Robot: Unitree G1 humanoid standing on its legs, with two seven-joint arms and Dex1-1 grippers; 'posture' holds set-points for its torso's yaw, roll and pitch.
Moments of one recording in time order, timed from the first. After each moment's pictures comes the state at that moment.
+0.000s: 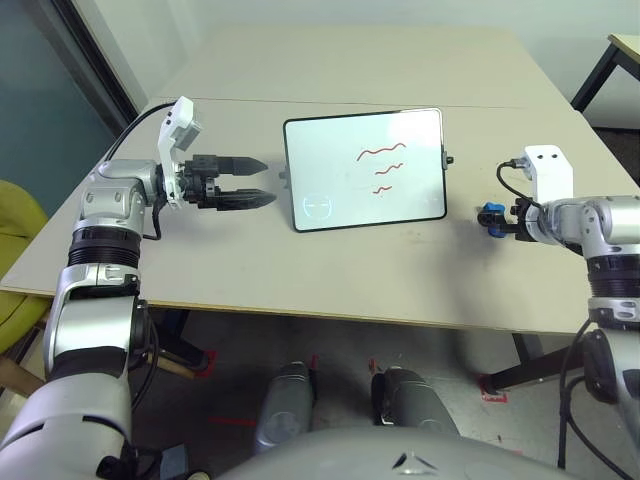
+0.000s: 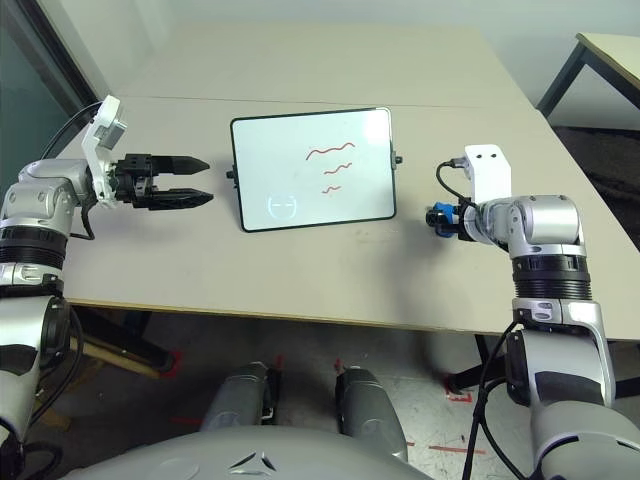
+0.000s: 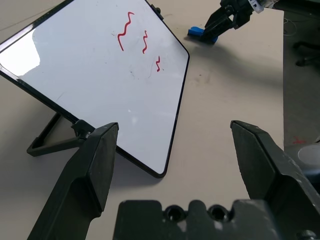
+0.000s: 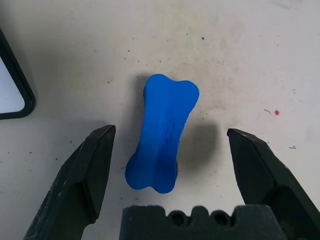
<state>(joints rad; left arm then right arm) -0.81 0.67 0.04 0.67 -0.26 0.31 -1.53 -0.62 -0.58 -0.13 0.30 0.25 1.23 0.29</state>
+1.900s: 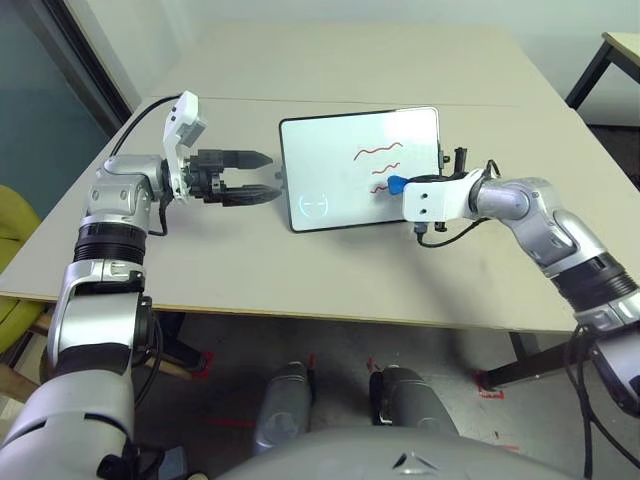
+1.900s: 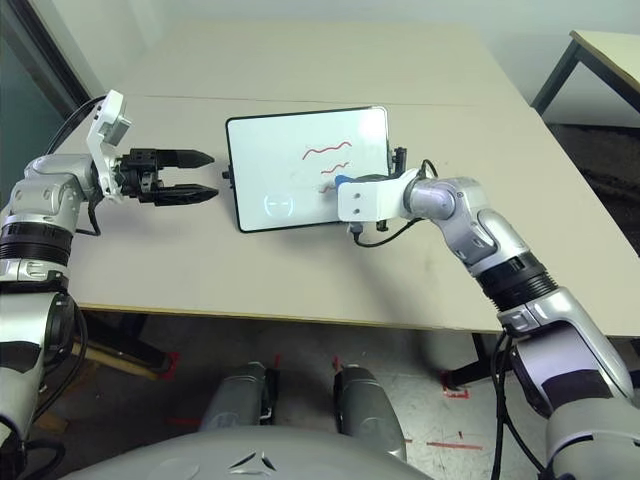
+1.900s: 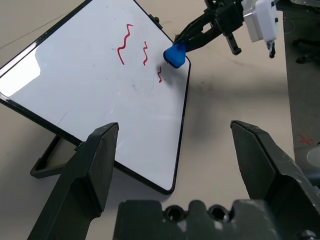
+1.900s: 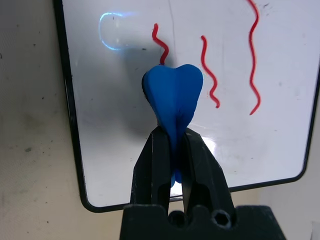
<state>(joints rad) -0.84 0.65 0.02 0.69 -0.27 0.26 -1.52 -0.65 -0.65 0.42 0.24 -0.48 -0.02 0.71</state>
